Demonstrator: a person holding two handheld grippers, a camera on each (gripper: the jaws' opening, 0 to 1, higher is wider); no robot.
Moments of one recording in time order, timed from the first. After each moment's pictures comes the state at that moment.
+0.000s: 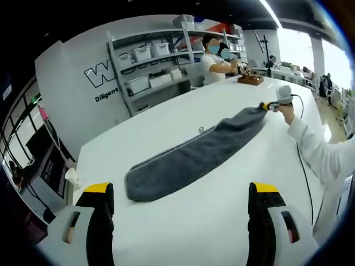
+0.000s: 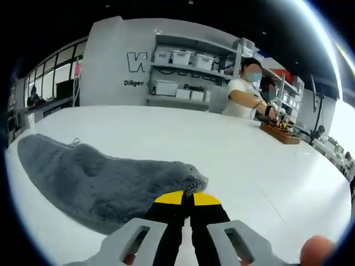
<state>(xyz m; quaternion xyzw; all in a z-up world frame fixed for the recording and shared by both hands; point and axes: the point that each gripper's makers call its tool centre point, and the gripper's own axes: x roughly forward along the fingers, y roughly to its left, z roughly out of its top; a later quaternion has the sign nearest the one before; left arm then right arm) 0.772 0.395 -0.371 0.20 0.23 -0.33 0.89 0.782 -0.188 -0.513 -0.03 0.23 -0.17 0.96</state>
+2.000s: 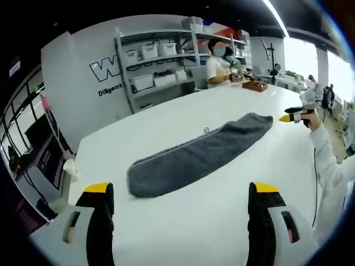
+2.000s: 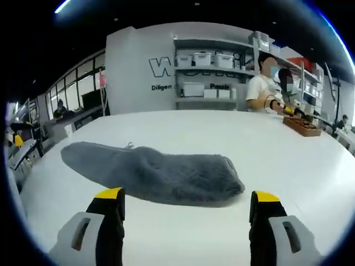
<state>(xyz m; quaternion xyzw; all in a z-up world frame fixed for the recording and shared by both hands) 0.787 0.422 -0.375 0.16 0.24 -0.33 0.90 0.702 -0.085 -0.465 0.03 0.22 -0.05 0.97</state>
